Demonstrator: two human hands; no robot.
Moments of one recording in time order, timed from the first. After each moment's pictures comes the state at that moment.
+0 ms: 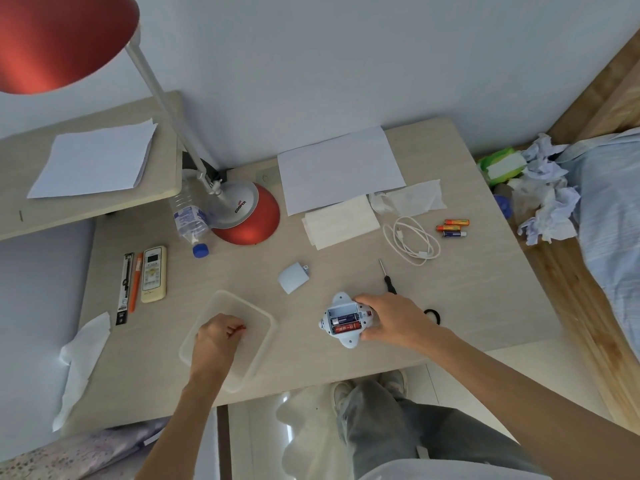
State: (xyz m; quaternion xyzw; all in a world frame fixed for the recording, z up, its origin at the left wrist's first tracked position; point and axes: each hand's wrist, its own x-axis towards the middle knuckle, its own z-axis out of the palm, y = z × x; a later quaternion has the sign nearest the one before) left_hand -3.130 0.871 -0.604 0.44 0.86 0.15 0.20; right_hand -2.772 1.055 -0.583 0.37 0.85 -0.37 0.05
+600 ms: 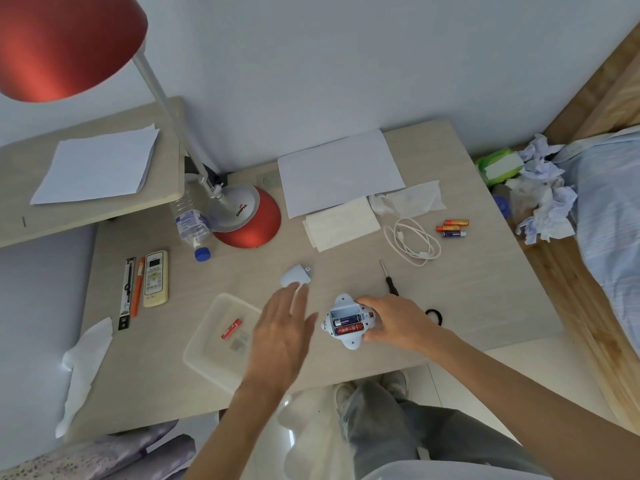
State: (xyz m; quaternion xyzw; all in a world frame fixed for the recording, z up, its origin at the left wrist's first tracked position) left_hand -2.999 0.922 -0.519 0.67 0.73 0.12 0.01; right_hand -2.771 1.052 -0.585 0.38 0.85 -0.35 0.07
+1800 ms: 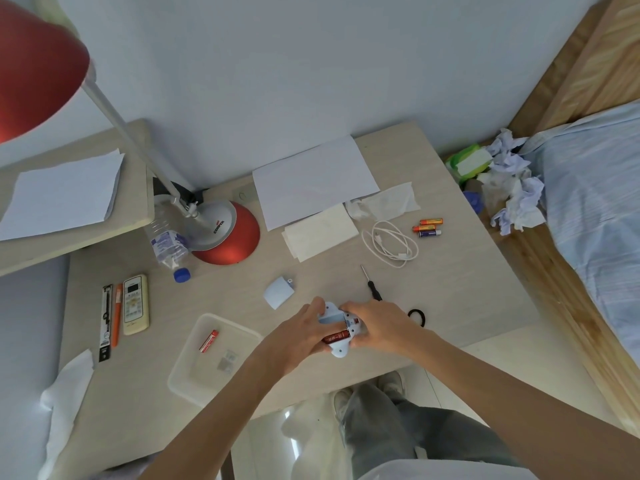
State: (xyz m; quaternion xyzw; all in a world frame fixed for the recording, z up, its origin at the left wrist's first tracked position) left_hand -3.000 0.972 -0.572 0.83 0.51 -0.03 0.23; right_hand -2.772 1.050 -0.584 0.39 0.84 -0.38 0.06
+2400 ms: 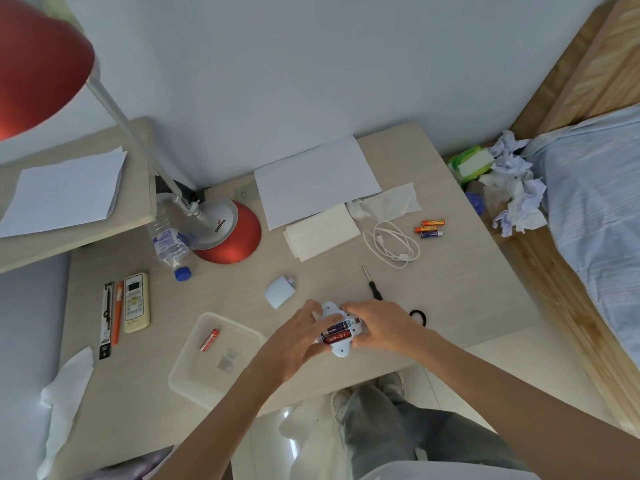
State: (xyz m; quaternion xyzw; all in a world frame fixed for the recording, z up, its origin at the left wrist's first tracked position) left_hand -3.005 0.956 -0.580 0.78 0.56 0.09 0.27; right_hand -2.771 1.052 -0.588 0.37 0.86 -0.35 0.06
